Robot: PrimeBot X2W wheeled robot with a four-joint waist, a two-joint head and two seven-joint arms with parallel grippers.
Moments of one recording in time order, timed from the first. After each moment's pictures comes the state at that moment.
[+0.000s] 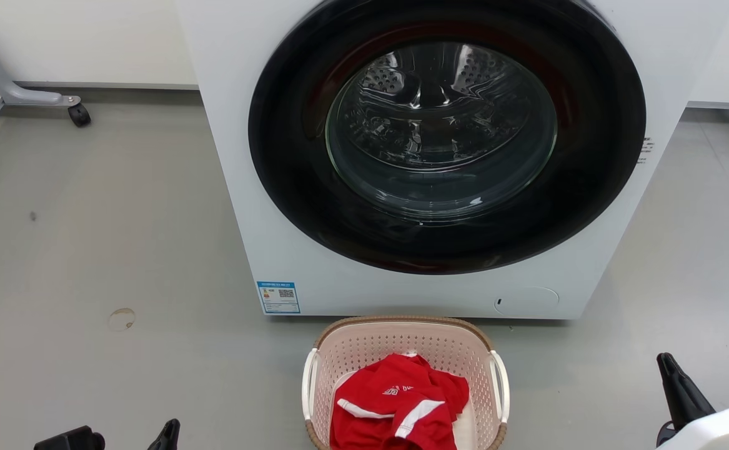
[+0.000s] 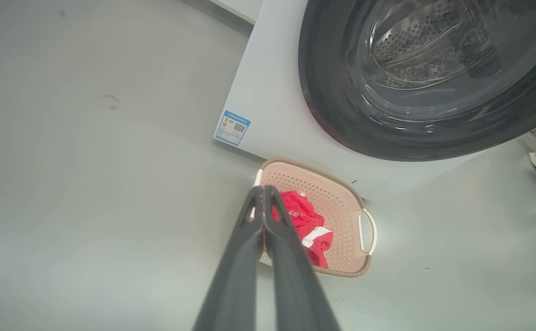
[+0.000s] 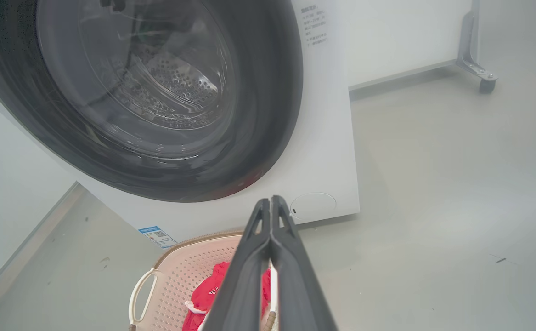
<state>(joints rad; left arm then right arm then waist) 0.10 0.55 -0.54 0.00 -1.13 0.28 -0.07 0.01 -0.13 0.22 0.40 0.74 0.13 -0.18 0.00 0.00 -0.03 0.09</state>
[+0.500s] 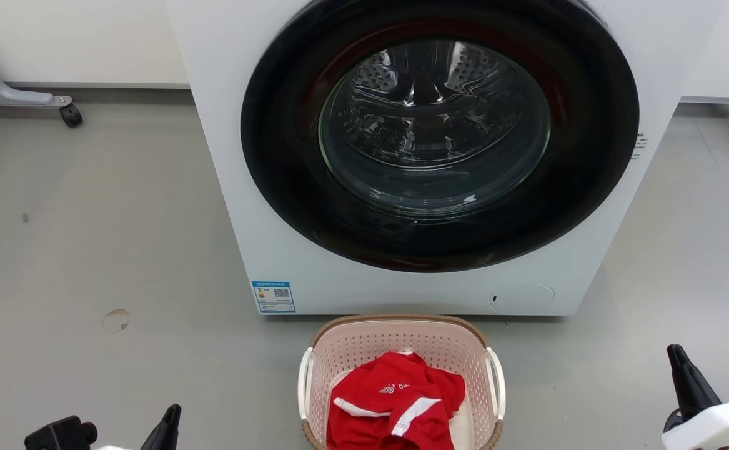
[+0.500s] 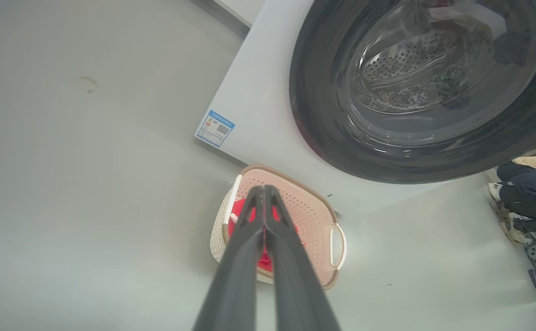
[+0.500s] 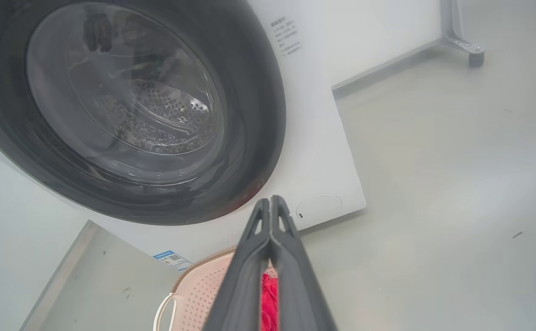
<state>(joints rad) 0.08 0.49 -0.47 0.04 -1.21 0.22 -0.06 0.01 -0.11 0.17 0.38 0.86 0.13 -0.14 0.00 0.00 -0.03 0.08</state>
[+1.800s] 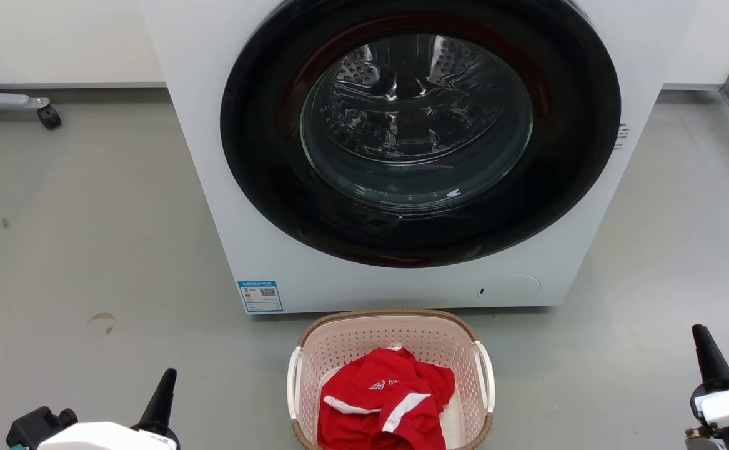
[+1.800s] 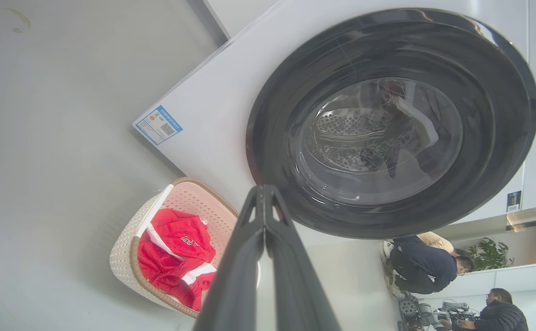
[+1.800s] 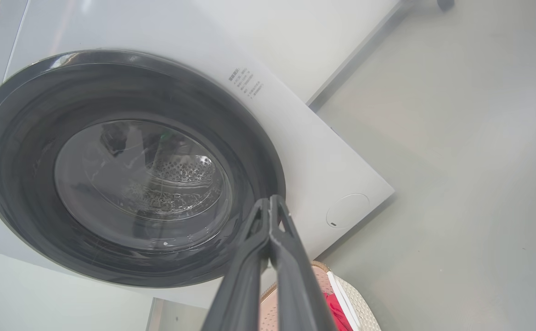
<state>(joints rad) 0.03 0.32 -0.27 0.13 -1.40 0.08 -0.01 -0.02 -0.08 0.04 0.34 1.18 0.13 -0.04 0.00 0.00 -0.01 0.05</state>
